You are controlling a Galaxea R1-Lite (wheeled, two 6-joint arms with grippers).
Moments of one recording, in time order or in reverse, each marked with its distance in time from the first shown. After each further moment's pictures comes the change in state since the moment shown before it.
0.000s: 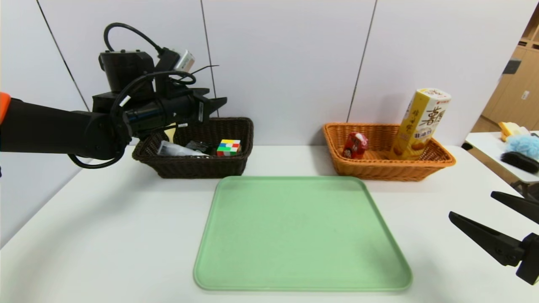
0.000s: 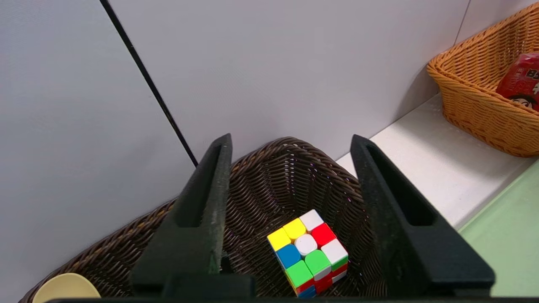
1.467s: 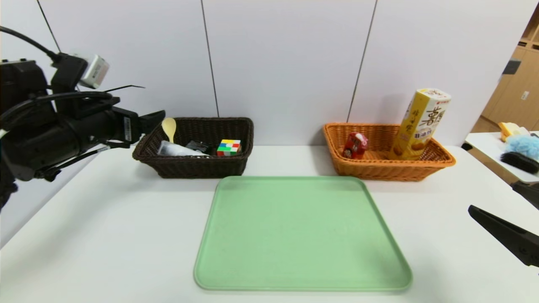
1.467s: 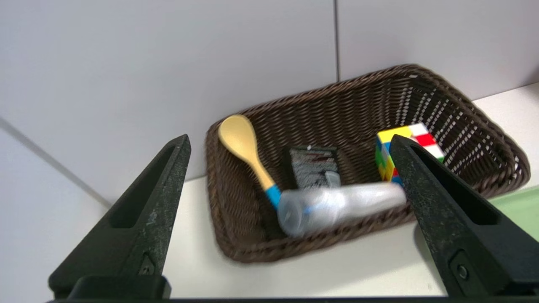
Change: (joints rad) left arm 0.139 -0.435 0.506 -0.060 0.283 0.008; right arm -0.024 -0.096 -0.003 0.014 -0.005 0.001
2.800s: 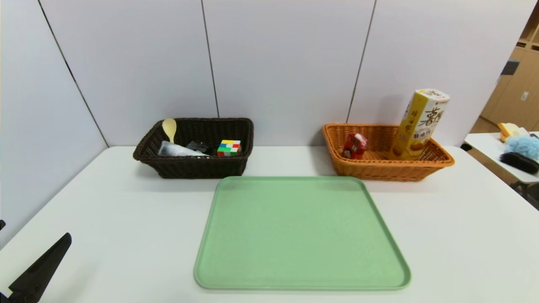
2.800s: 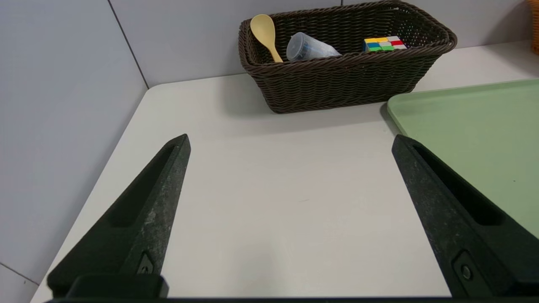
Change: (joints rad) left arm 0.106 -0.846 0.757 0.011 -0.018 -0.127; right arm -0.123 -0.680 0.172 0.490 0.032 0.024
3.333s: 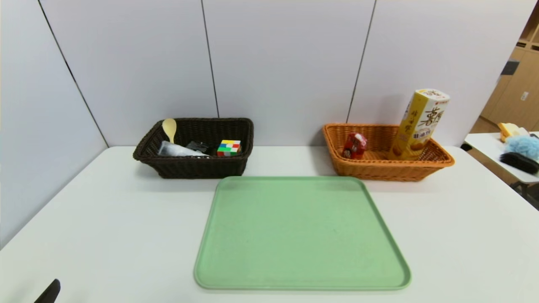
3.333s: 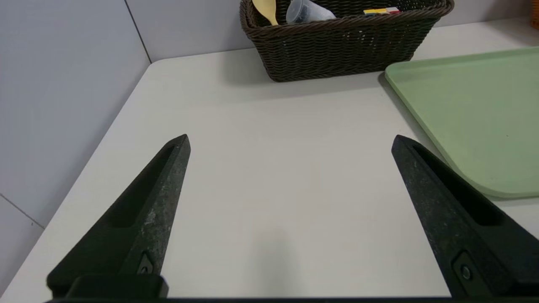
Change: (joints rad) left arm 0.007 -0.306 0.062 0.259 0.008 -0.002; right arm 0.006 -0.166 -0.002 0.163 0.000 -0.003
